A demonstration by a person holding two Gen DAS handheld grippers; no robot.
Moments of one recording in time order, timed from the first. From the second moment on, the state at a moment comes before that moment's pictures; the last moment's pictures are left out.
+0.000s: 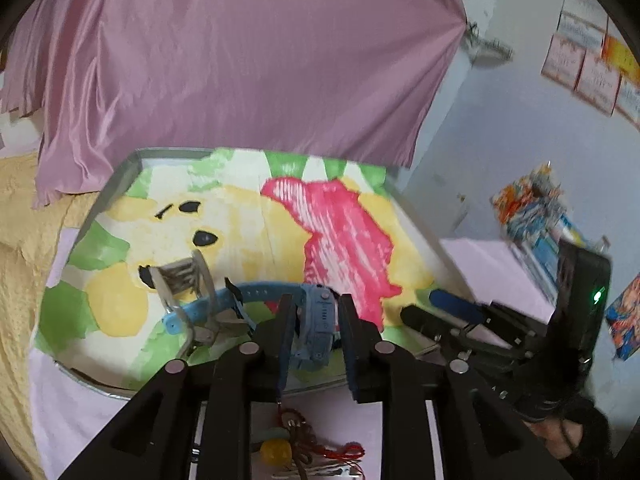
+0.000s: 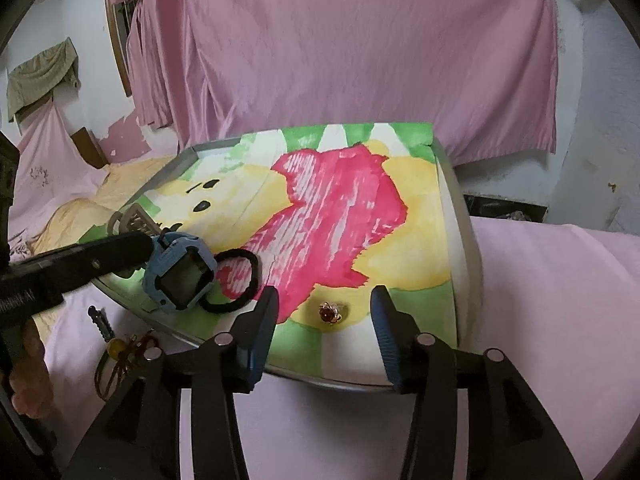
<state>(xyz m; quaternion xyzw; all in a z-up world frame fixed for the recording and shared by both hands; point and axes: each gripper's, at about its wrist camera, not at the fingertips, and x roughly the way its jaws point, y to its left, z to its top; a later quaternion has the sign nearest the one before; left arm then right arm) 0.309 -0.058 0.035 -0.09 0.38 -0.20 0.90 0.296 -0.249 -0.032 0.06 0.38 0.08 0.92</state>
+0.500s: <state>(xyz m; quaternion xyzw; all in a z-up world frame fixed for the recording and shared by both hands) 0.248 -0.027 0.075 -0.11 0.25 -0.15 0.95 0.224 -0.253 0.016 0.07 0.22 0.08 0.97</state>
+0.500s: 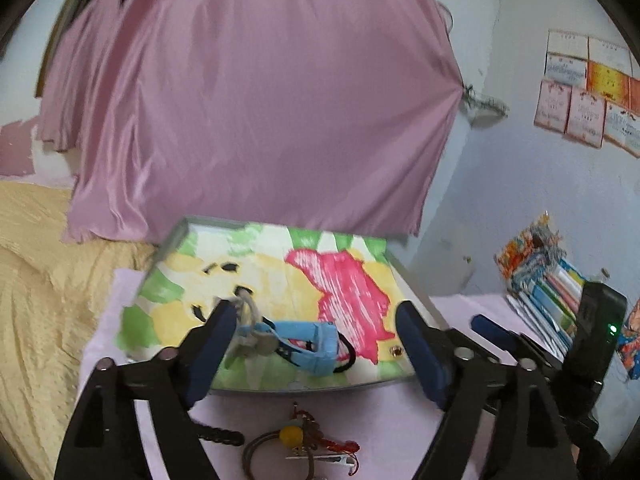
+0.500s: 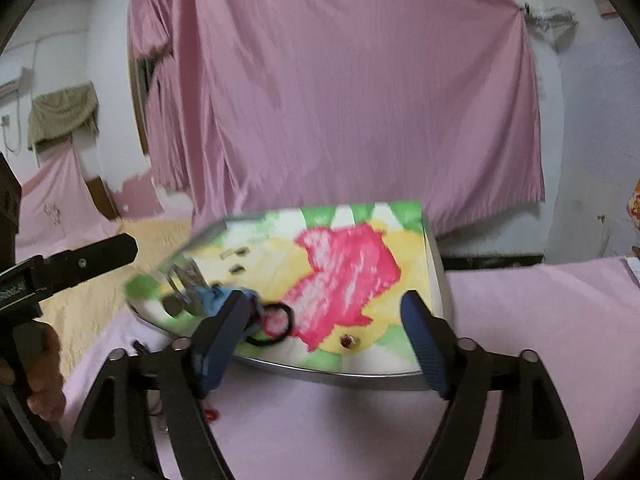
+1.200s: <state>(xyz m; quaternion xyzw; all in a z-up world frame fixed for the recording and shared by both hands) 0.139 0.016 0.080 -0.07 0.14 -0.07 0.98 0.109 -0.211 0.045 0.04 0.06 0.10 0.99</state>
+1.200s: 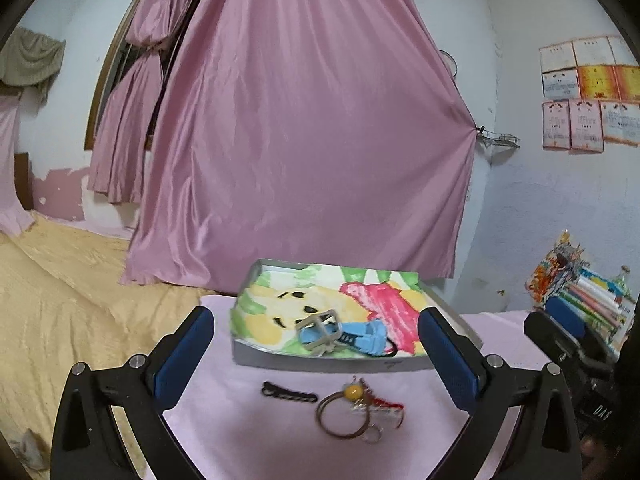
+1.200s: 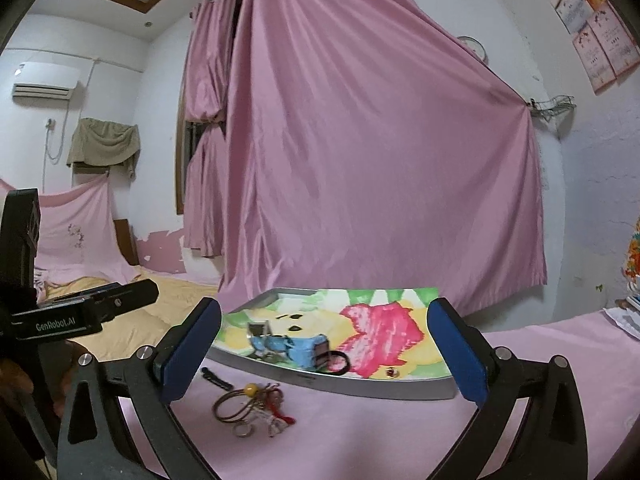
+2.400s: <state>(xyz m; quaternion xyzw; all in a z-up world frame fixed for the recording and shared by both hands) 0.188 0.035 0.008 -0.09 0.36 -0.12 0.92 0.182 -0.202 -0.024 0.05 0.35 0.18 0.92</state>
